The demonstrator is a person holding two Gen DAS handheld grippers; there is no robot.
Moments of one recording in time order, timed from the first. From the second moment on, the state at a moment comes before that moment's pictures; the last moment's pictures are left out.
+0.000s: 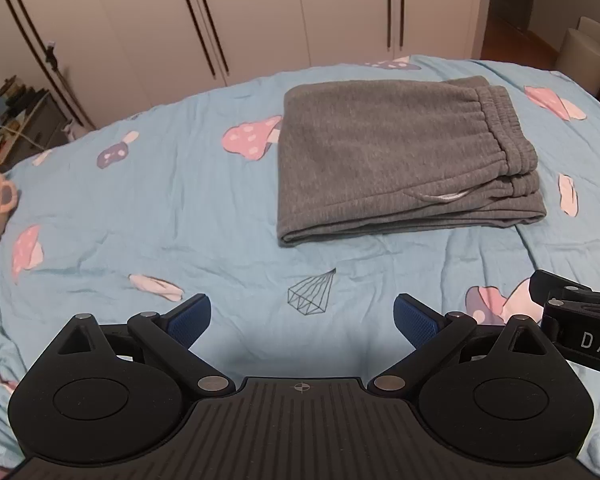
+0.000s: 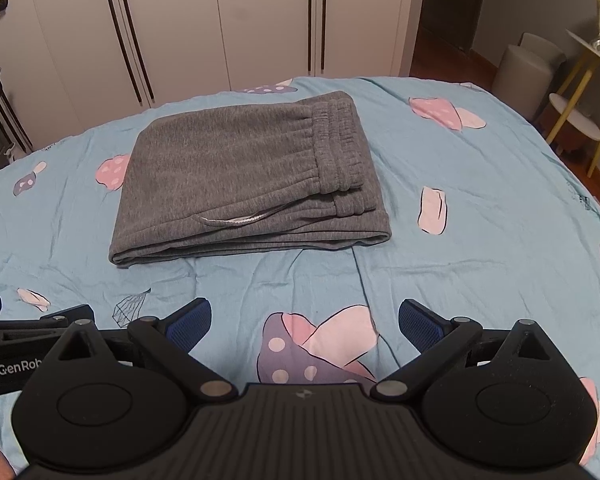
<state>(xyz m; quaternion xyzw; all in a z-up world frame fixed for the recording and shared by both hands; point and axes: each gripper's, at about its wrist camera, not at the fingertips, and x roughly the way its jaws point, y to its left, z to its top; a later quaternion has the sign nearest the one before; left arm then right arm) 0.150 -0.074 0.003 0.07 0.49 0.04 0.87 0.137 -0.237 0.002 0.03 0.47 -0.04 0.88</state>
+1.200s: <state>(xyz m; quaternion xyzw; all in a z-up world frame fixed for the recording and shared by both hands) 0.150 -0.083 0.005 0.08 0.48 0.04 0.87 0.140 -0.242 0.002 0.03 0.47 -0.04 0.88</state>
